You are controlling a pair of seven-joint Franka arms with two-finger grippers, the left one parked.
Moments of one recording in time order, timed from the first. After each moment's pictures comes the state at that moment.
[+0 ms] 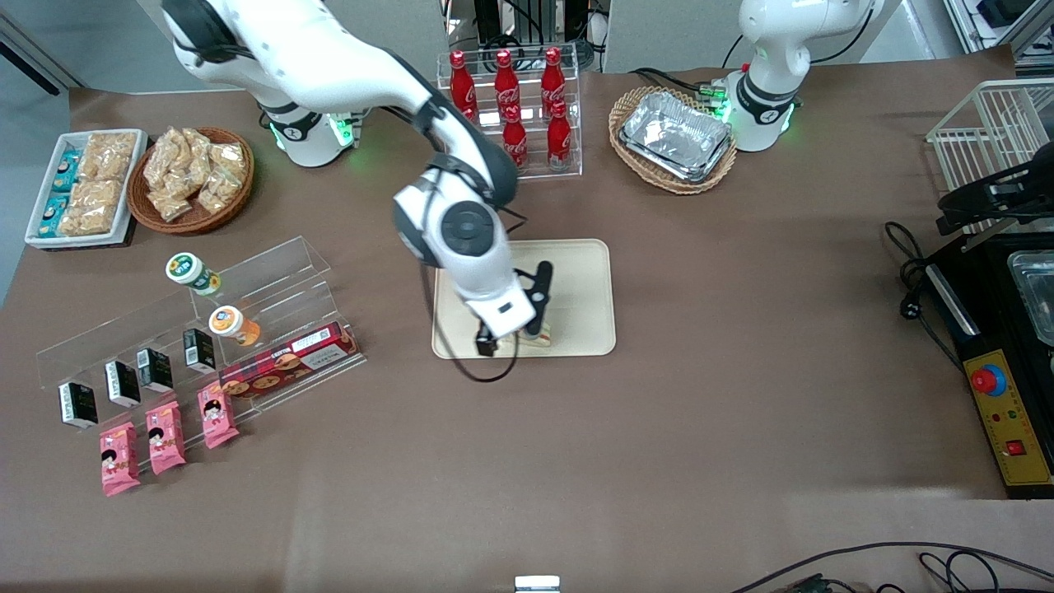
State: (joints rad) arm 0.65 0.57 0.02 -1.48 0.01 2.06 -0.63
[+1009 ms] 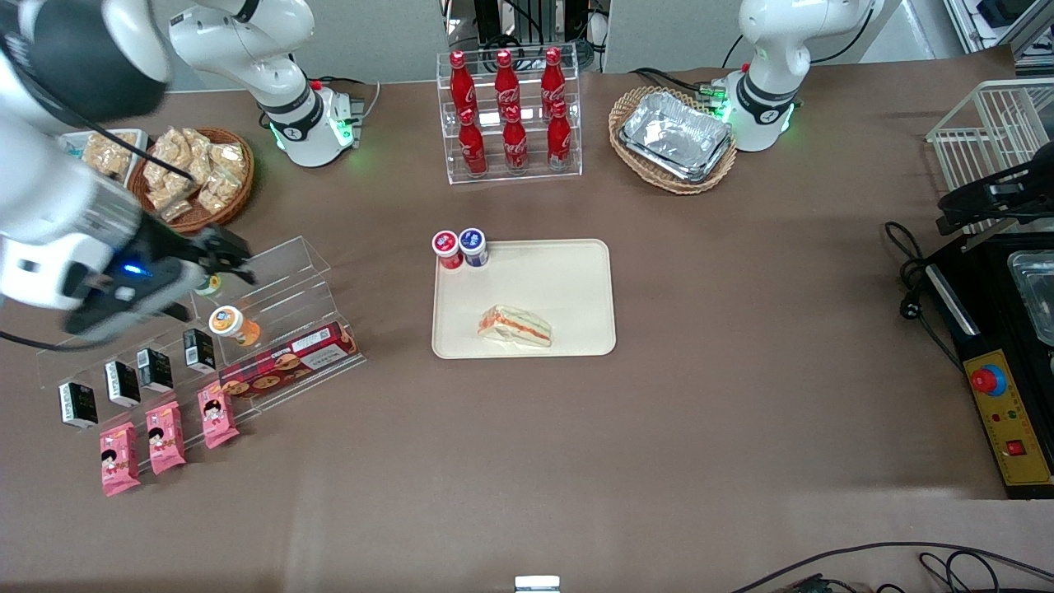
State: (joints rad) arm 0.26 0.10 -0.13 -1.47 0.11 1.62 -0.30
